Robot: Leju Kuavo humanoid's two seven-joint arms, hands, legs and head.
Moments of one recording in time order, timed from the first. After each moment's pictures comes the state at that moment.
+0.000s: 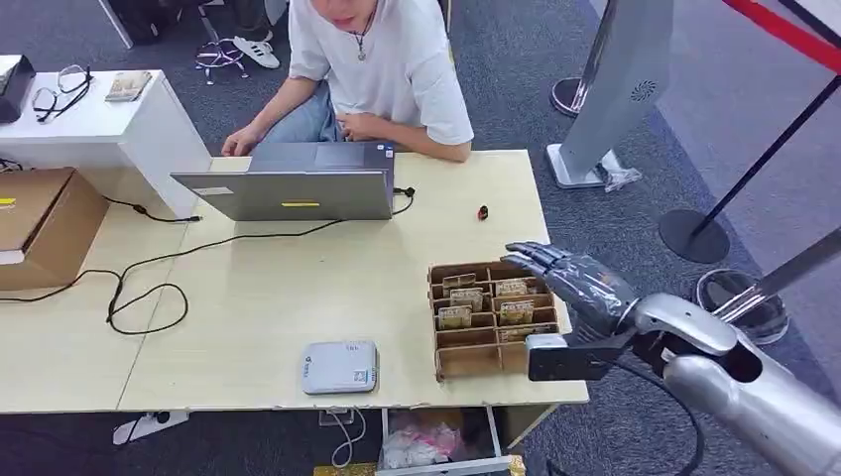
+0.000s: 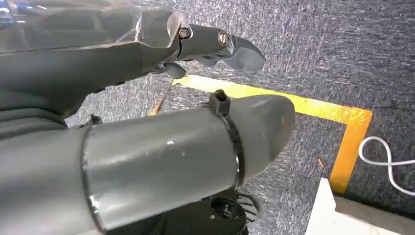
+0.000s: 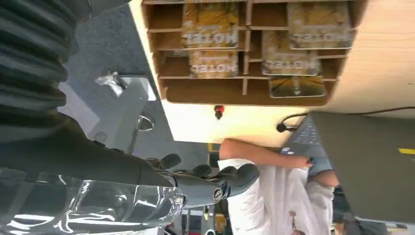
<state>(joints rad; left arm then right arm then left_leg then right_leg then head) -0.04 -0.14 0.43 -0.20 -0.25 0.27 -0.09 -0.43 -0.84 0.80 -1.67 0.47 0.10 -0.16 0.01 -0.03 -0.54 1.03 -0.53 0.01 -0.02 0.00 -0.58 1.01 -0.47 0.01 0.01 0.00</state>
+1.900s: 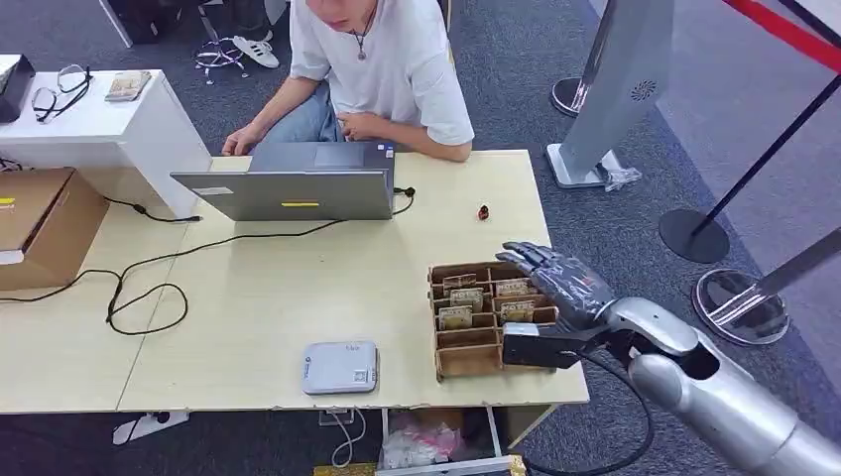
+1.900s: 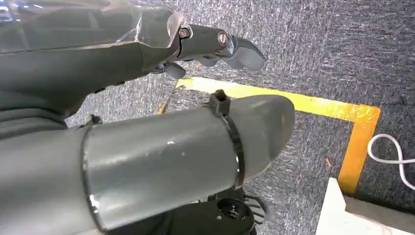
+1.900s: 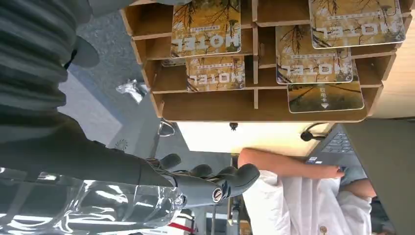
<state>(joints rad) -0.04 -0.15 0.43 -0.20 -0.28 0.27 -0.07 -0.43 -0.71 0.80 -1.51 0.59 0.05 -0.13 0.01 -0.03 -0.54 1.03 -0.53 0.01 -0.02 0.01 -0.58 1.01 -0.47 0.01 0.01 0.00</state>
